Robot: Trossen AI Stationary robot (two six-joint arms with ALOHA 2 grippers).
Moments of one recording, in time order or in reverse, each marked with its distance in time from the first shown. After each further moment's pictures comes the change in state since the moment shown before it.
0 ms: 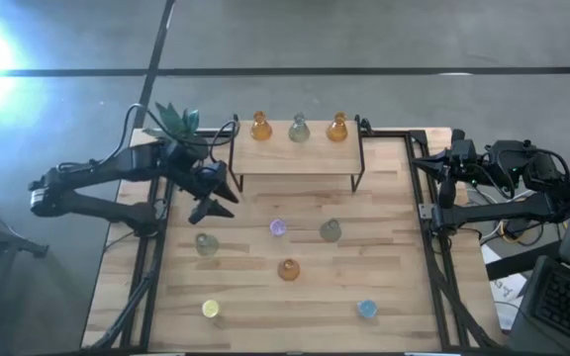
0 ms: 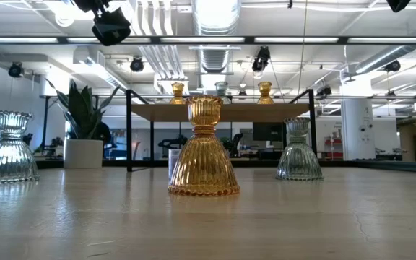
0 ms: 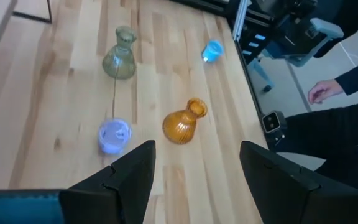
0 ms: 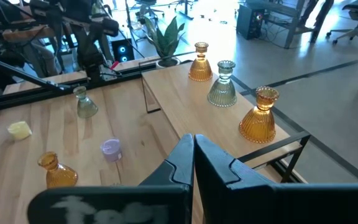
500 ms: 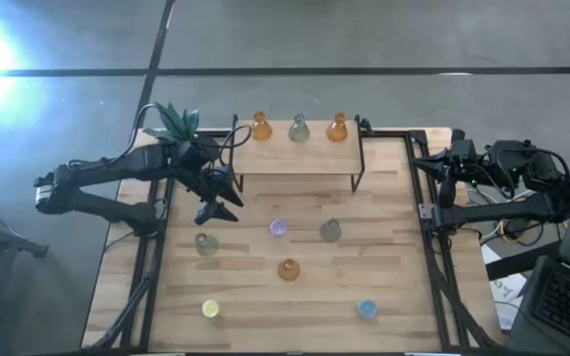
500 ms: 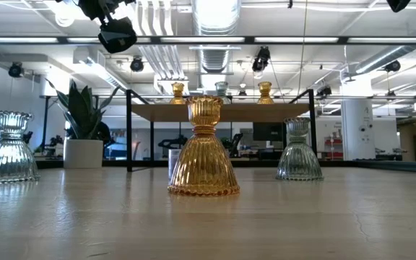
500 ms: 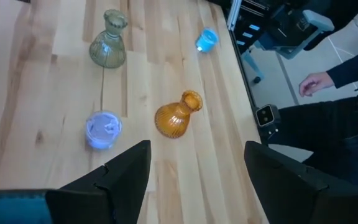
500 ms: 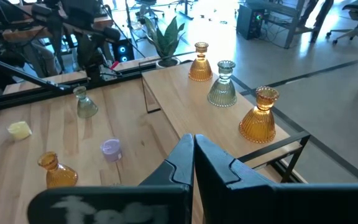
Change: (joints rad) left arm -0.001 0.070 0.000 0.012 0.053 0.001; right arm 0.000 0.000 0.000 0.000 0.000 0.000
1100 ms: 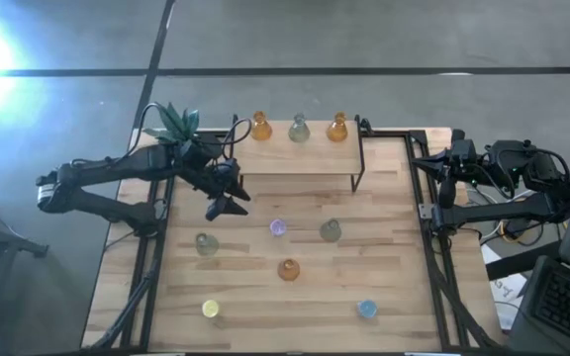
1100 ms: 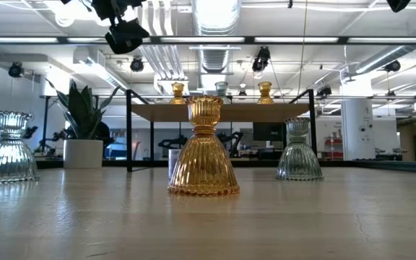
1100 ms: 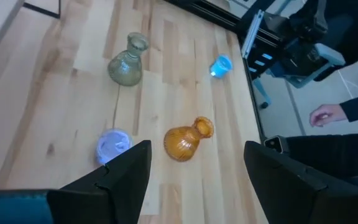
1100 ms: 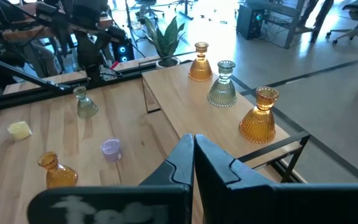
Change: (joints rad) left arm 0.000 0.024 0.000 0.111 -0.064 -0.131; right arm 0.000 0.000 0.000 0.000 0.000 0.000
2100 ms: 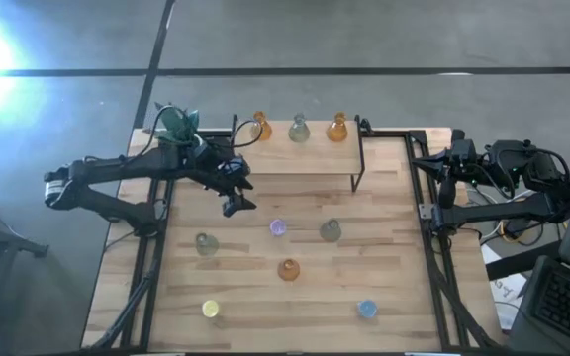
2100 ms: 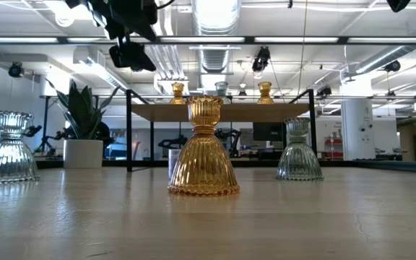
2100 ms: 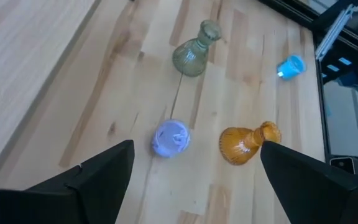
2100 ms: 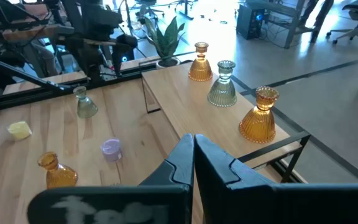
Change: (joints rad) left arm 0.000 0.089 0.000 -0.006 -0.225 -0.044; right arm 0.000 0.000 0.000 0.000 0.000 0.000
